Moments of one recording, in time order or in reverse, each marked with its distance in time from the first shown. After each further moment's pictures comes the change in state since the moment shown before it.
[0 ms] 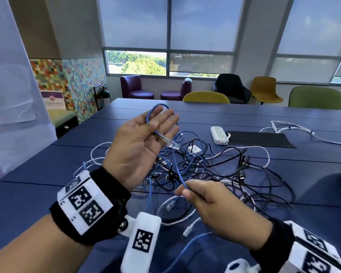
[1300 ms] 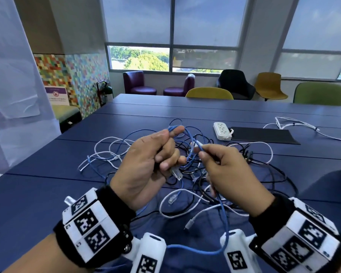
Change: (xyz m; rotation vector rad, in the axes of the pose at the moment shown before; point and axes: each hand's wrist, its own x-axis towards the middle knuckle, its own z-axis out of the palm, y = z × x) left_hand -0.034 -0.020 -0.003 0.057 -0.091 -0.142; right_hand 0.024 0.005 -0.019 0.258 0.336 0.106
